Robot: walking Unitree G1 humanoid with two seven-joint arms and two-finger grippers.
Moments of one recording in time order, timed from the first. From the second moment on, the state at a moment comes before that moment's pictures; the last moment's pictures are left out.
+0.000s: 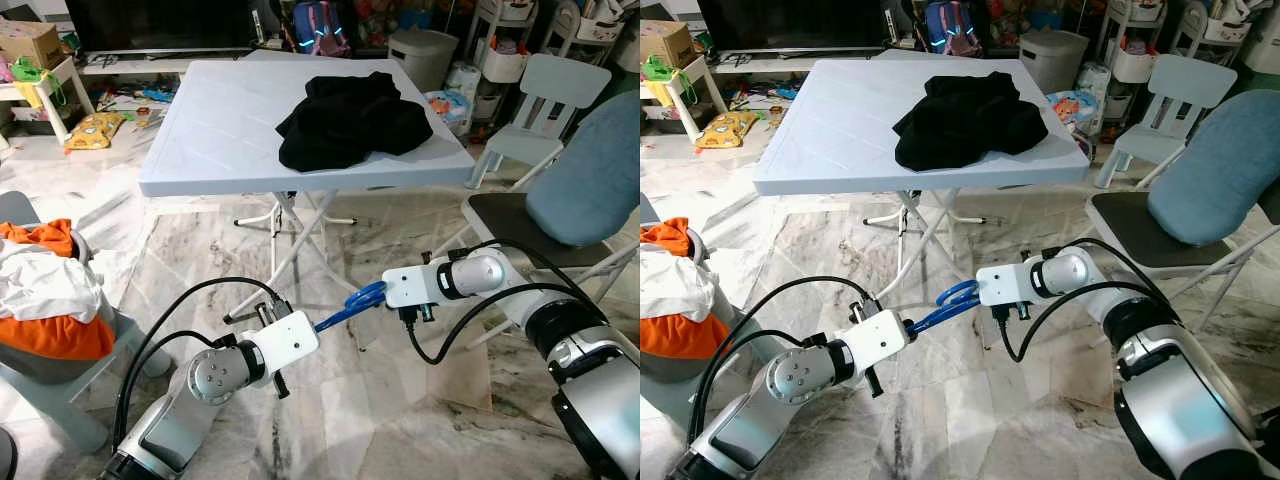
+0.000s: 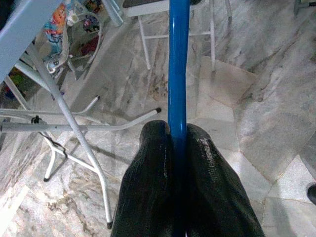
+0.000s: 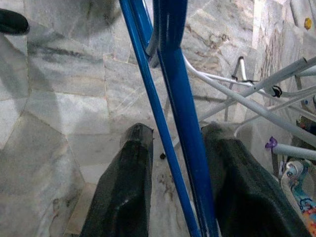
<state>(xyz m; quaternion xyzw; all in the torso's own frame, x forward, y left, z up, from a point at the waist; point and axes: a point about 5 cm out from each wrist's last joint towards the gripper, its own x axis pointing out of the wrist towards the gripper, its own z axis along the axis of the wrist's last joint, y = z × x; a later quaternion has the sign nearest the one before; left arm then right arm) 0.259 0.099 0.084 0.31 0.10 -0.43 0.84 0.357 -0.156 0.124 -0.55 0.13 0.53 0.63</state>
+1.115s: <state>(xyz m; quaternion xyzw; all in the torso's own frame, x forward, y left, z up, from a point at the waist) 0.258 0.097 0.084 0.32 0.09 -0.43 0.84 0.356 -0.160 0.122 -0.57 0.15 0.54 0.61</state>
